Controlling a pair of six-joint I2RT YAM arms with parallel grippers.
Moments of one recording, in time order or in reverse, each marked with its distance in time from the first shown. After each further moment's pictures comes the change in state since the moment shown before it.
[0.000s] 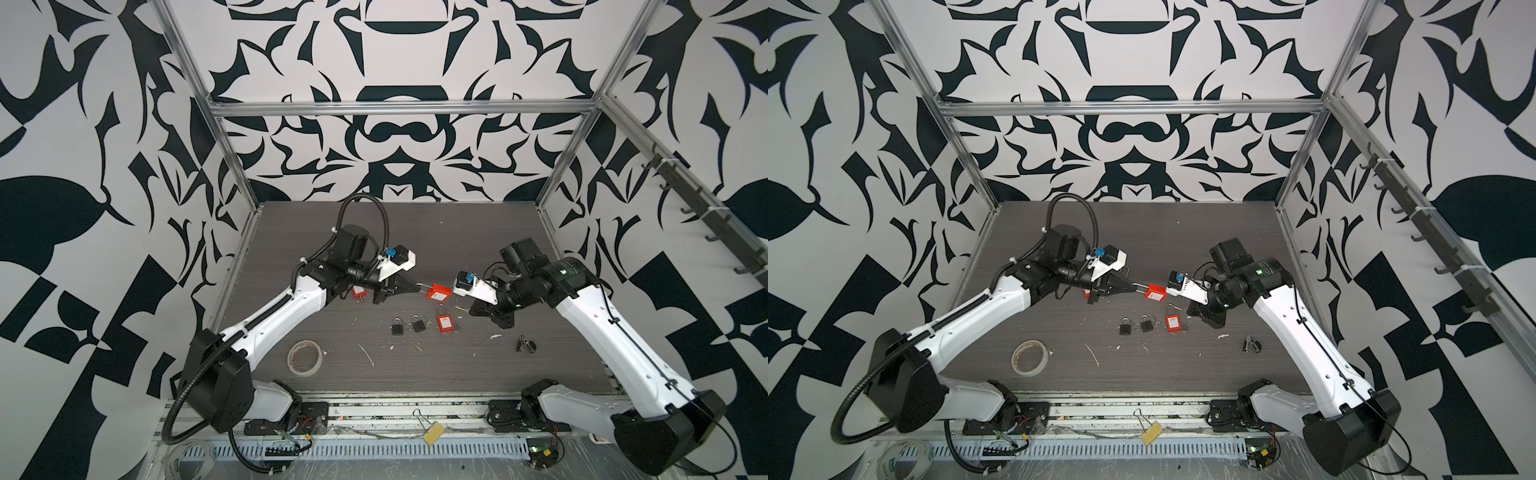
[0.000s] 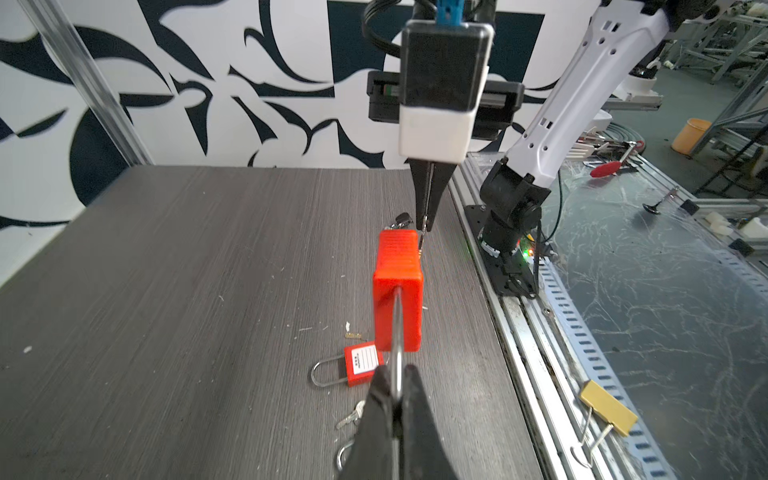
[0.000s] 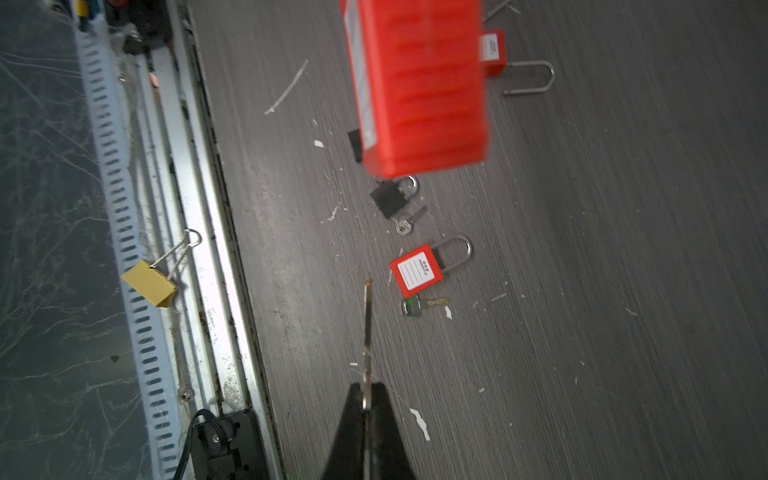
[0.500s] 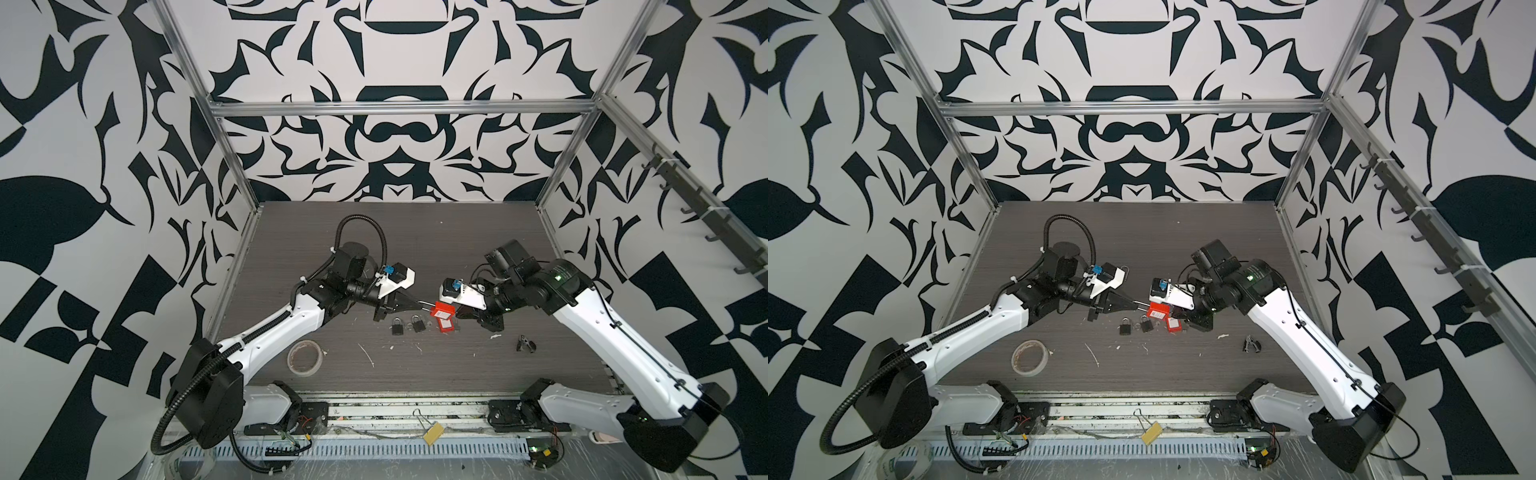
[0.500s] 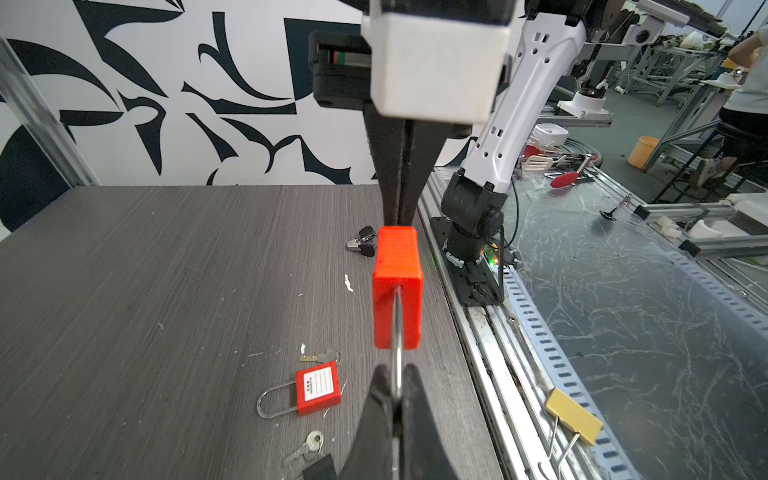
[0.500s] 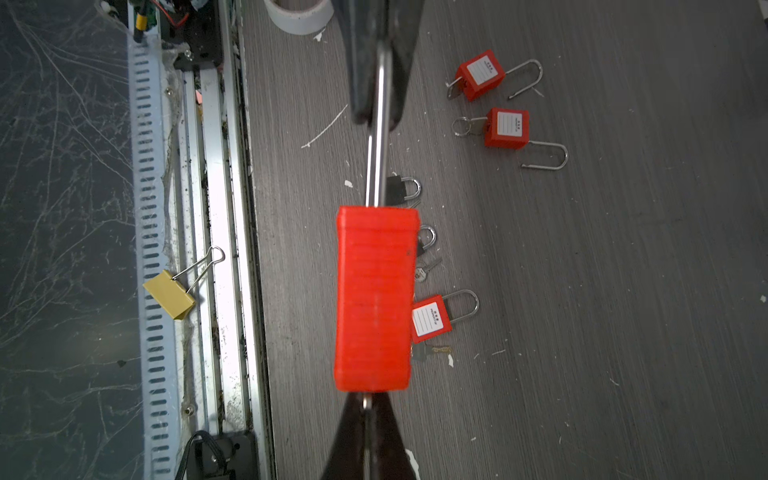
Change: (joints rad) left arm -0.044 -0.145 -0.288 0.303 0.068 -0.126; right arm 0.179 0.004 0.077 0.001 -0.022 0.019
